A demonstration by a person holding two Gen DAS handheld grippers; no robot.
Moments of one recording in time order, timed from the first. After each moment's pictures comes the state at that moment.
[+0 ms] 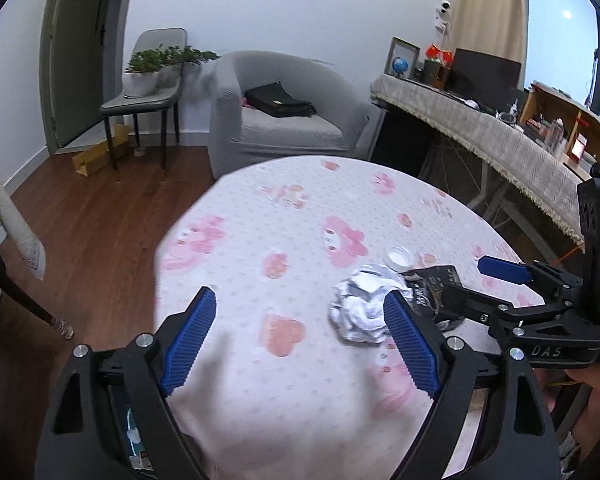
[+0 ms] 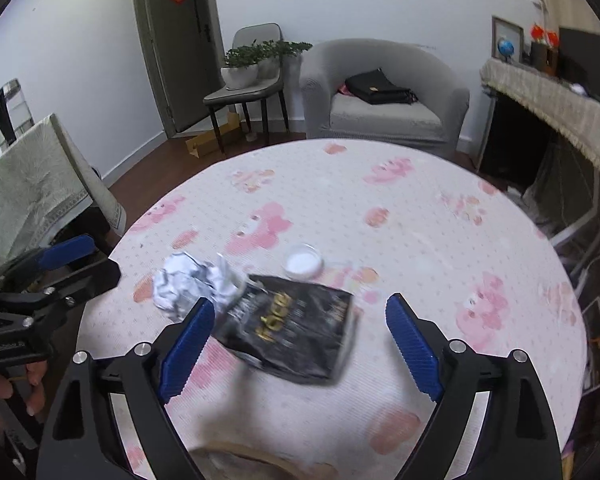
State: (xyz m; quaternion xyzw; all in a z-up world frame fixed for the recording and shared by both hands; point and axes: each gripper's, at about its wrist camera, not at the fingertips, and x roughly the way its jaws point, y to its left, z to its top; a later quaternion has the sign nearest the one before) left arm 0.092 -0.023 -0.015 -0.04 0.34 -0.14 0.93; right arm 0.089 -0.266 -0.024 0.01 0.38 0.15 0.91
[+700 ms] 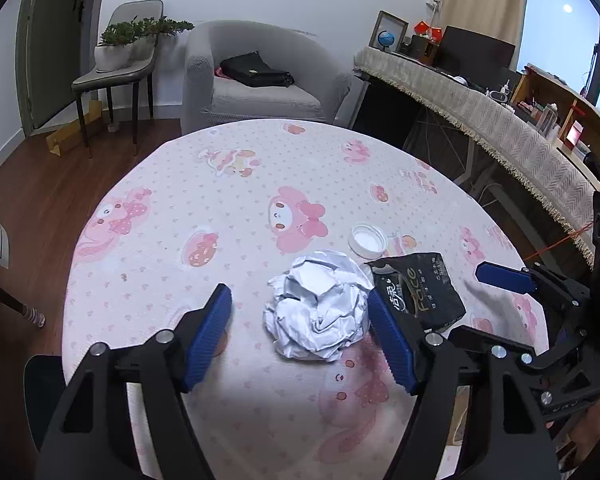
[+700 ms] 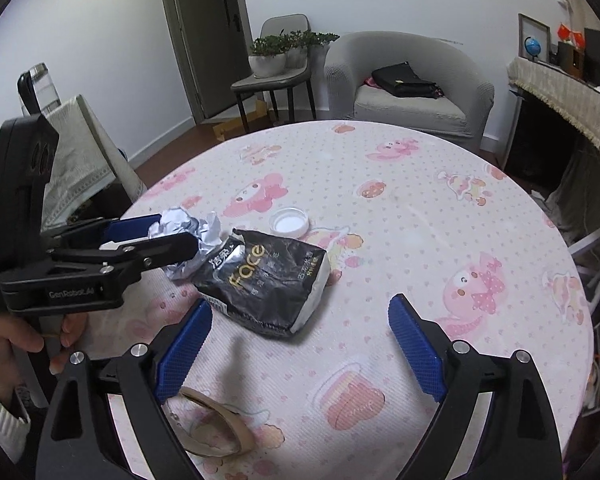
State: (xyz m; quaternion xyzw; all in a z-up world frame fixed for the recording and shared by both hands) left arm 0.121 -0.064 -0.043 -0.05 0.39 -0.17 0.90; right arm 0.081 -0.282 -0.034 -0.02 0.39 0.21 0.90
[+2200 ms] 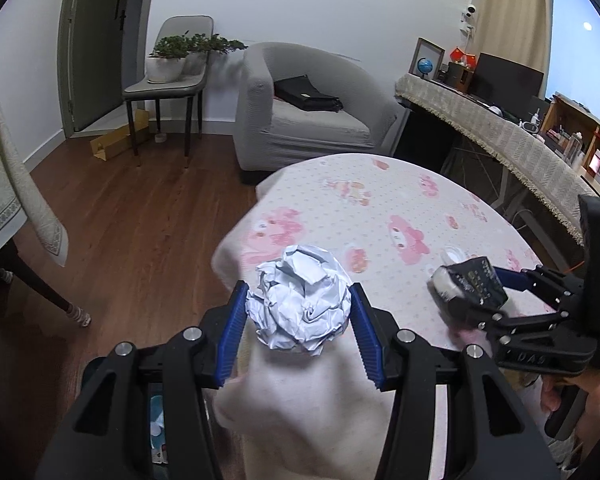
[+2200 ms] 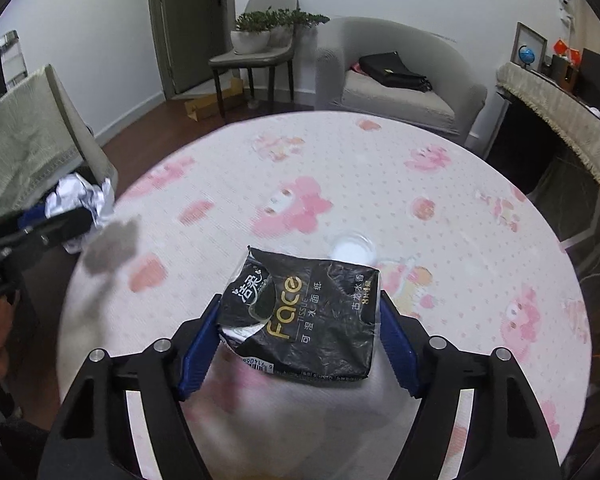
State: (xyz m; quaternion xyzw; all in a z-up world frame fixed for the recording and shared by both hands) left arm 0.095 0.047 -0.019 -0.06 0.36 -0.11 0.93; right arm 0.106 -0.196 -0.035 -0.07 0.41 0.15 0.90
